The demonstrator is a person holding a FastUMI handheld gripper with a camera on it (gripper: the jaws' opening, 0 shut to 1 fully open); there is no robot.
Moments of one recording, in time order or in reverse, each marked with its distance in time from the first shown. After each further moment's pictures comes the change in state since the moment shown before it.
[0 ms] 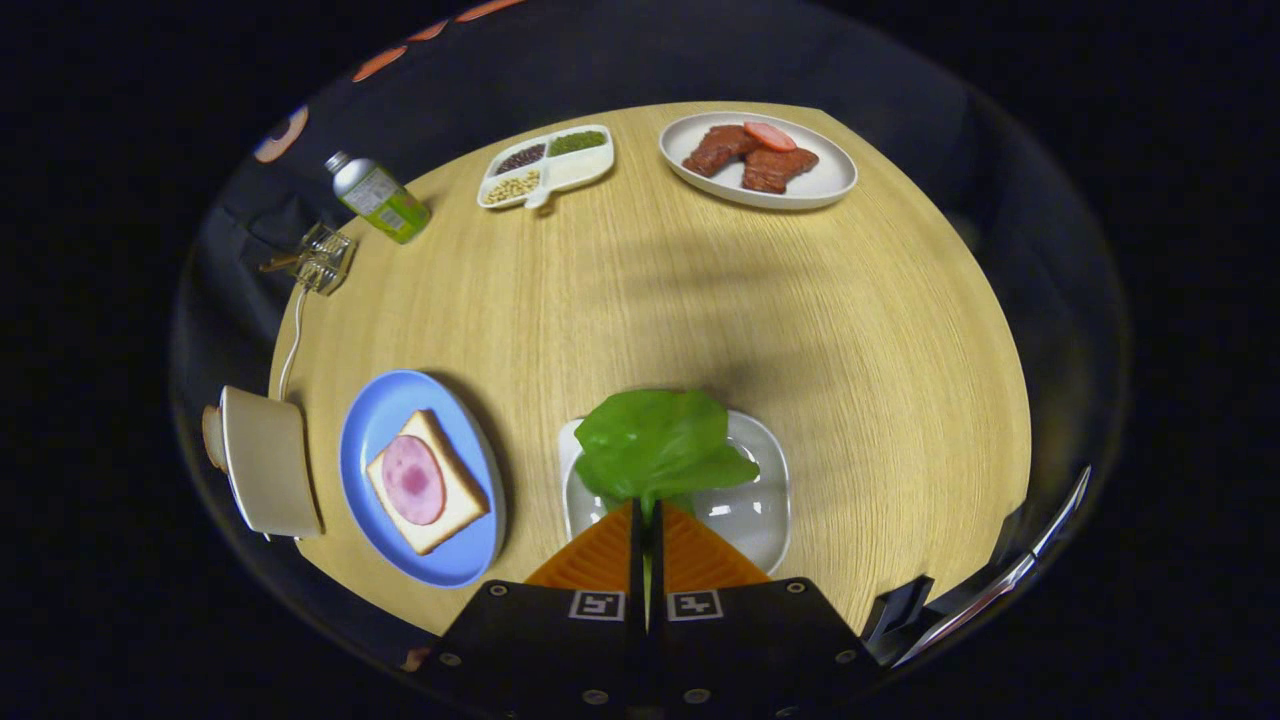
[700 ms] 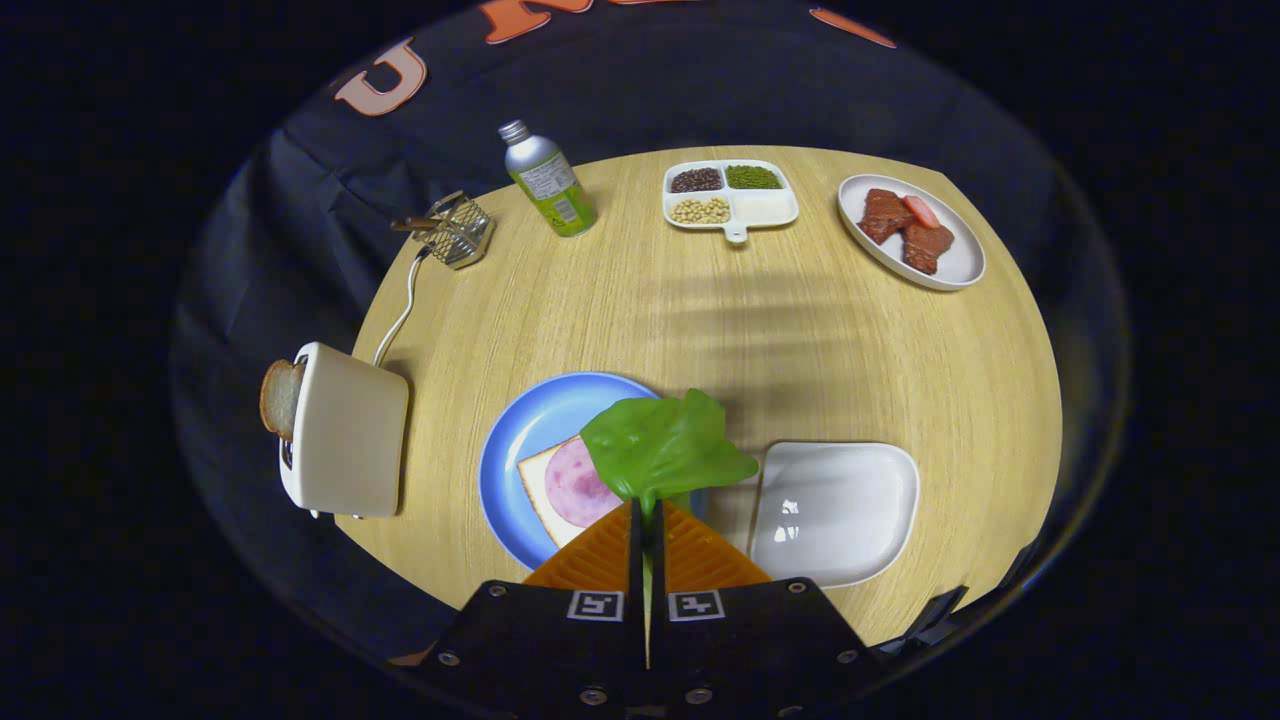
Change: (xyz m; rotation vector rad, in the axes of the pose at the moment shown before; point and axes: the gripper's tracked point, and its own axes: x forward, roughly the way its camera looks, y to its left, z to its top) arm -0.027 0.130 0.006 -0.162 -0.013 0.182
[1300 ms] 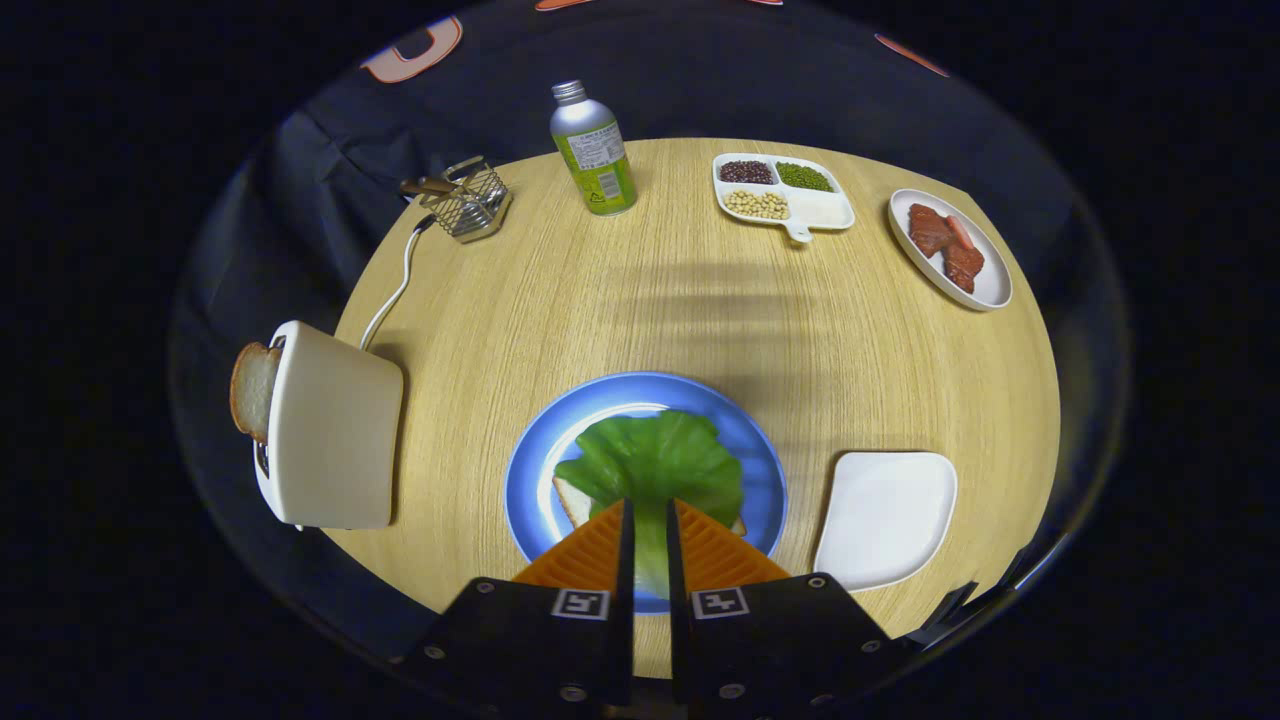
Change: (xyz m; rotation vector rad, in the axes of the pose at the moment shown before) arm 0.026 0.028 0.007 -0.027 0.014 -0.127
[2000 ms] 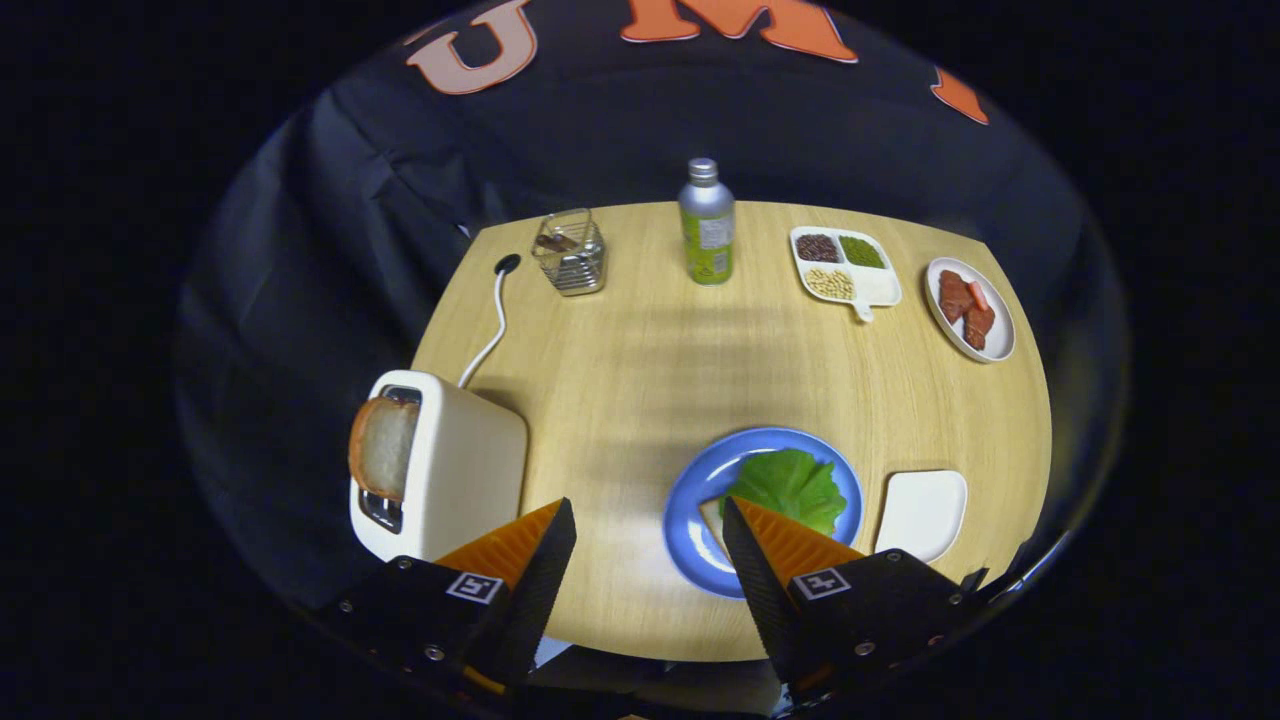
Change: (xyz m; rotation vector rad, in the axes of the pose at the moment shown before) arm -0.089 0.151 0.056 -0.043 -0.081 0.109
